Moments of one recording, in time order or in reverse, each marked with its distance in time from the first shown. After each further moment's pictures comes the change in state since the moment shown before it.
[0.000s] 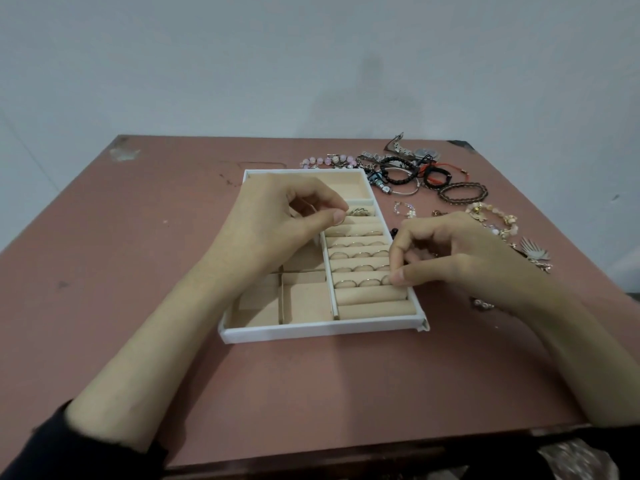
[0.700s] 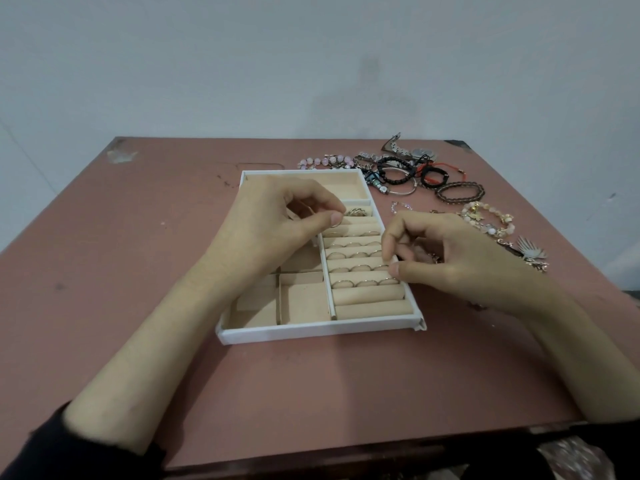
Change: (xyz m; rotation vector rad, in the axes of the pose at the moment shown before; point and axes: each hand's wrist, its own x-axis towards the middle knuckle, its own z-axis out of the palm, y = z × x) left_hand -0.001 0.000 0.000 -0.001 -0.016 0.011; right_hand 0.000 0.007 0.000 -0.104 0.034 -0.037
